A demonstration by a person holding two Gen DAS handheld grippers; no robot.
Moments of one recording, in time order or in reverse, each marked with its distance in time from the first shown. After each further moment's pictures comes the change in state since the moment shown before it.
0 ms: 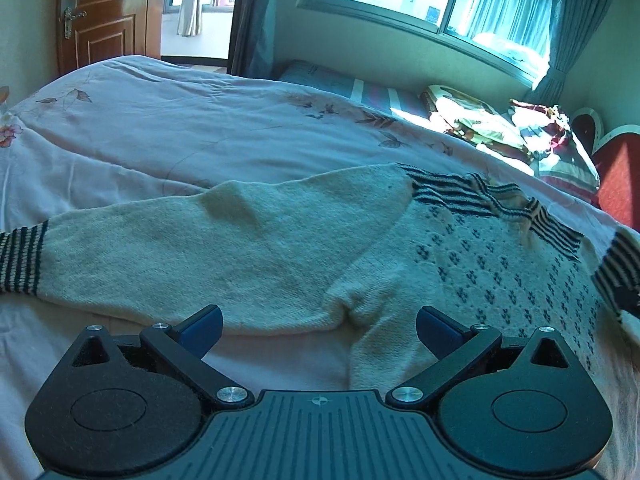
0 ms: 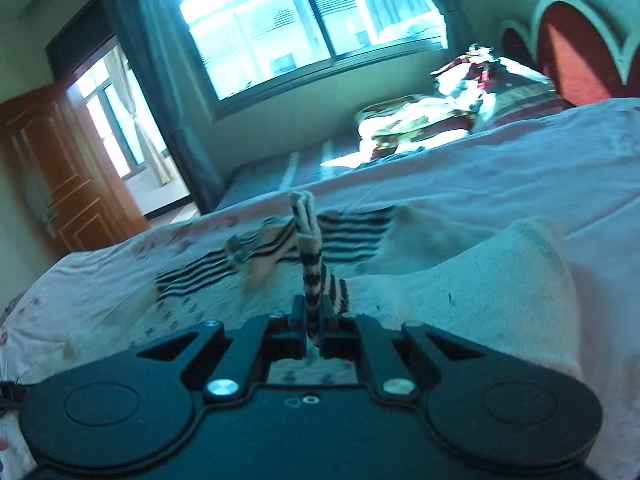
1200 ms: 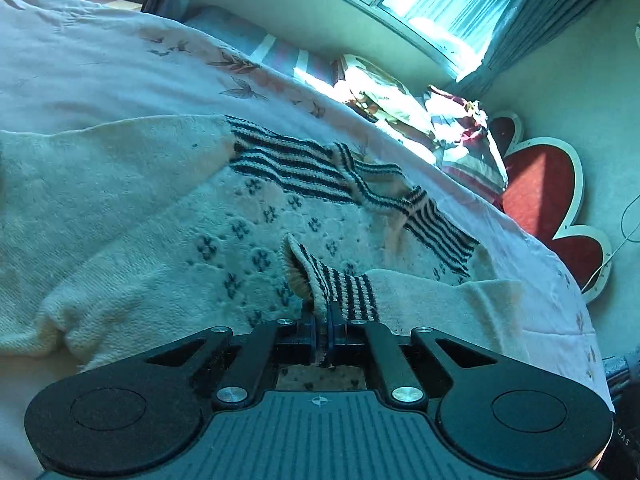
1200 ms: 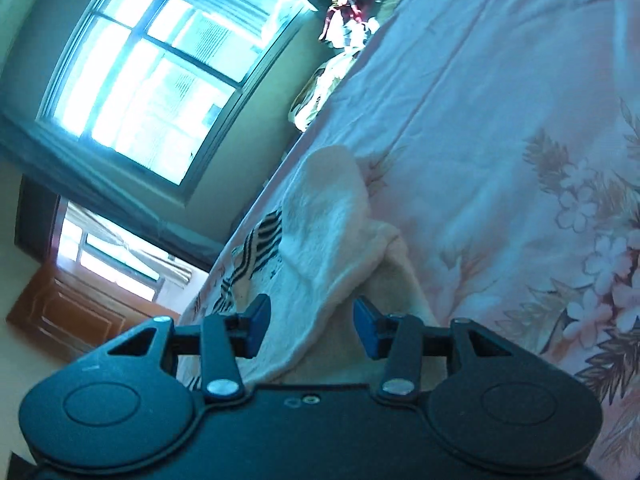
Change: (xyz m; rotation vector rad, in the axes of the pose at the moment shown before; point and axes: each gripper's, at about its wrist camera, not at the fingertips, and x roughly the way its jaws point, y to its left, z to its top) left arm 0.079 -0.102 0.016 -0.117 0.142 -0.355; right arm -0.057 -0.109 -0.057 0.708 -0.078 0.093
